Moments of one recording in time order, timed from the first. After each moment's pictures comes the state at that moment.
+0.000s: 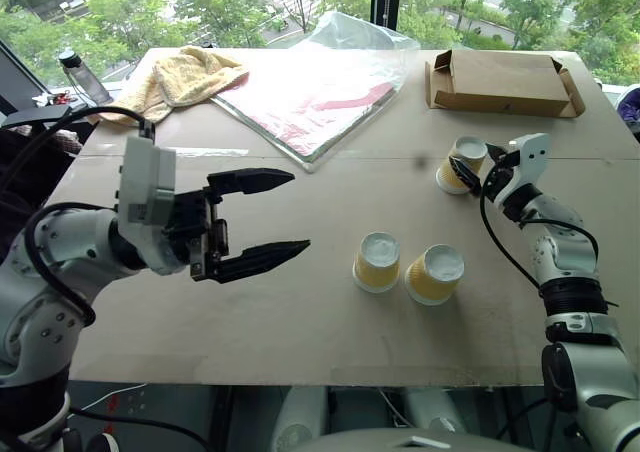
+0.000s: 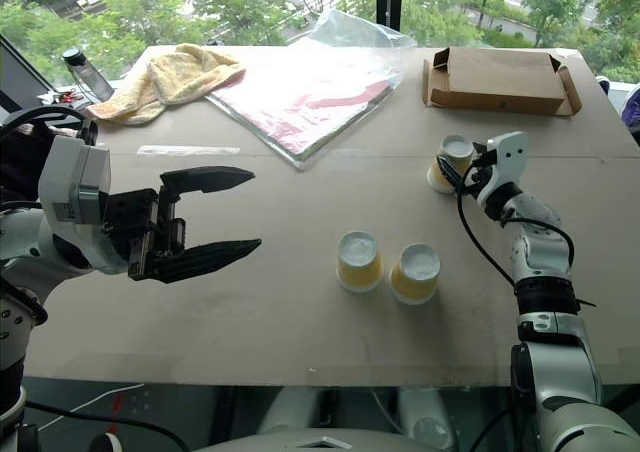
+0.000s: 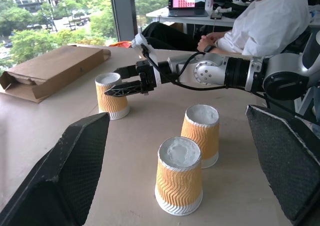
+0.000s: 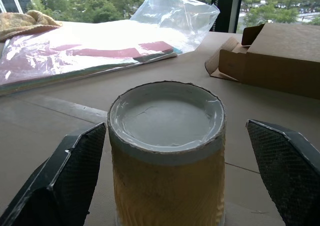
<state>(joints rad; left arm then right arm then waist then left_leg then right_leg) -0.16 0.91 0.39 -0.58 -0.99 0.56 -1.02 -0.60 -0.39 -0.16 0.47 0.30 0.05 0.59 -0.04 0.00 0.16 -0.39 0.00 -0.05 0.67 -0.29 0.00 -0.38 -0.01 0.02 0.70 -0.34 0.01</state>
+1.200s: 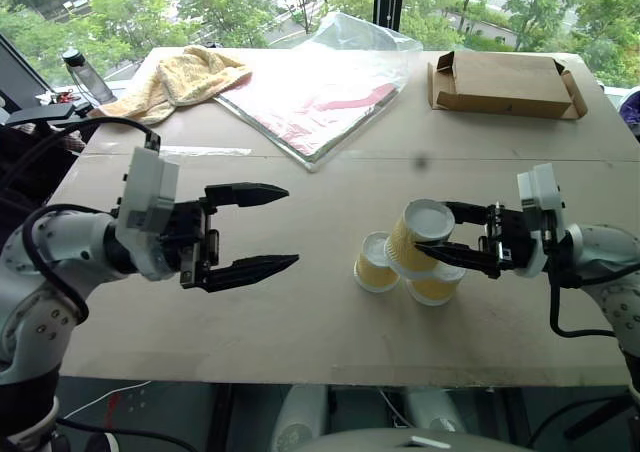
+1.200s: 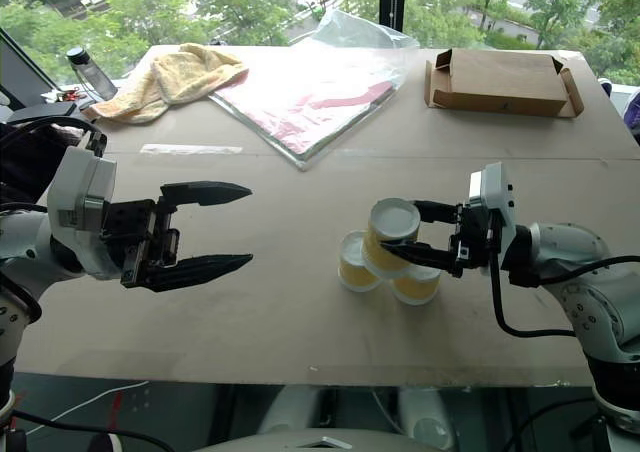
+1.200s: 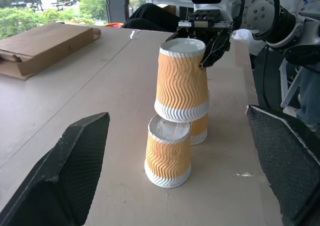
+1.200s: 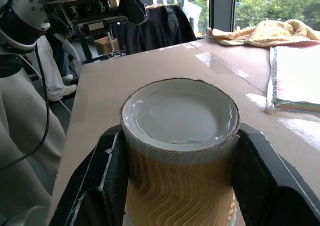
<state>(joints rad) -0.14 0.95 0.39 -0.53 -0.95 0.57 -1.13 -0.24 -0.71 -0.10 -0.51 0.82 0.59 0.96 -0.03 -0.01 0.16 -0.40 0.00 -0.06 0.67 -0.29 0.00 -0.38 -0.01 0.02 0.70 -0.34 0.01</state>
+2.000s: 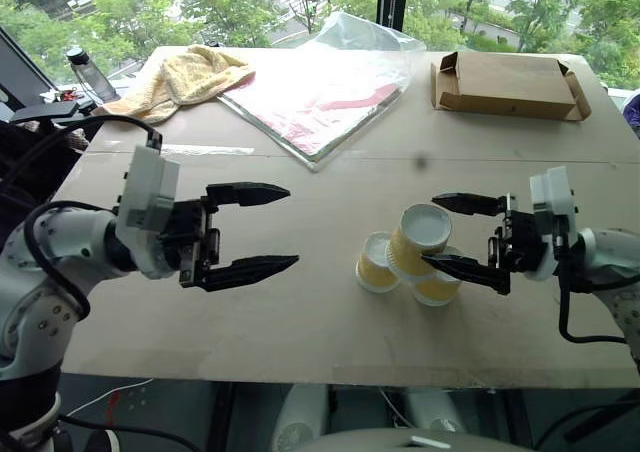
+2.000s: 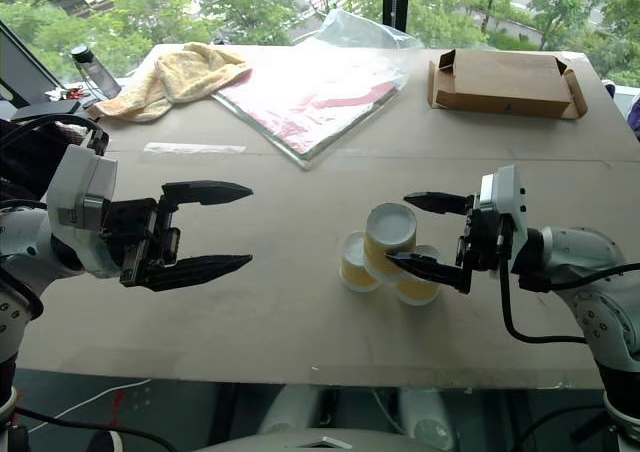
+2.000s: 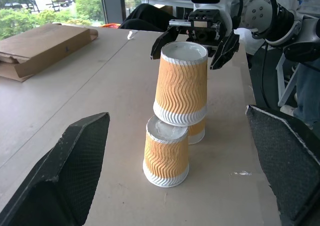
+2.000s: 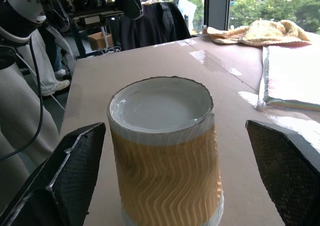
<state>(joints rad) -0.15 0.95 0.38 -0.52 -0.94 0.57 -1.16 -0.17 -0.75 -0.19 -0.54 0.85 0.56 0.95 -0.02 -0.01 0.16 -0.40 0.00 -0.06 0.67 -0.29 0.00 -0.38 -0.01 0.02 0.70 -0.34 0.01</state>
